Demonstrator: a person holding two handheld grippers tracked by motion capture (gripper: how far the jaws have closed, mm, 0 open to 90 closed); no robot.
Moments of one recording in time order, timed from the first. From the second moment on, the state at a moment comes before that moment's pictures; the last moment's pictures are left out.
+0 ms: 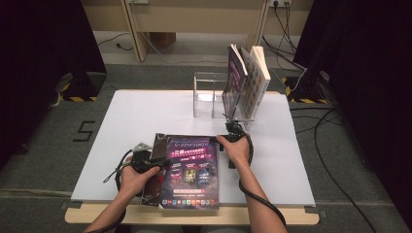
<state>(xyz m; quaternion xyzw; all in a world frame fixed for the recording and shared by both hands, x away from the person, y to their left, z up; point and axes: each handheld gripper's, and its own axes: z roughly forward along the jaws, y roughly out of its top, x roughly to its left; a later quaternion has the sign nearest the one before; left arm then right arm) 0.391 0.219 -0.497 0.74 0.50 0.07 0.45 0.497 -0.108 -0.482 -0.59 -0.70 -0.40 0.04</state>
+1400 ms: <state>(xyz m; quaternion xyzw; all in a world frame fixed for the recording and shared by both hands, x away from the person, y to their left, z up) 0.381 0.235 -0.487 0.71 0.50 0.10 0.48 0.472 -0.103 -0.436 -0.56 -0.68 -0.46 0.11</state>
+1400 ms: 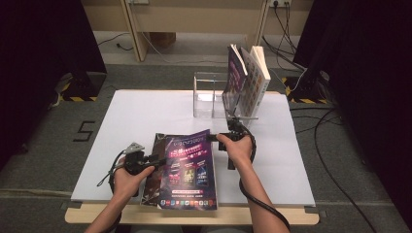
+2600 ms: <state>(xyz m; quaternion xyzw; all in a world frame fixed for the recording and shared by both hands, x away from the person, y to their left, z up) 0.386 0.243 -0.480 0.70 0.50 0.10 0.50 0.439 -0.107 -0.377 -0.52 -0.69 -0.51 -0.04</state>
